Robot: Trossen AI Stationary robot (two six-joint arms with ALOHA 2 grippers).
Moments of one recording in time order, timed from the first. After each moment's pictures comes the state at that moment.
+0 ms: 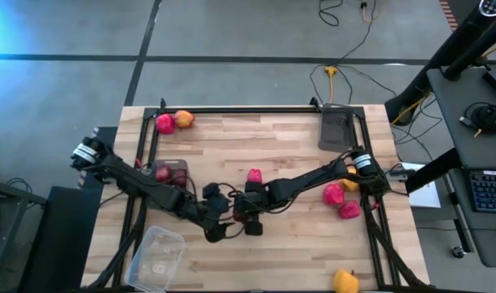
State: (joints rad) left arm -0.46 1.53 0.87 -0.19 -0.40 -0.52; right arm 0.21 2.11 1.57 -0.52 0.04 0.22
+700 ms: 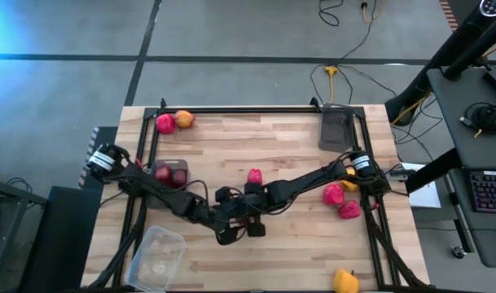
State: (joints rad) left arm -0.42 1.73 0.87 0.10 -0.44 -0.42; right arm 0.22 2.12 1.60 -0.57 0.04 0.15
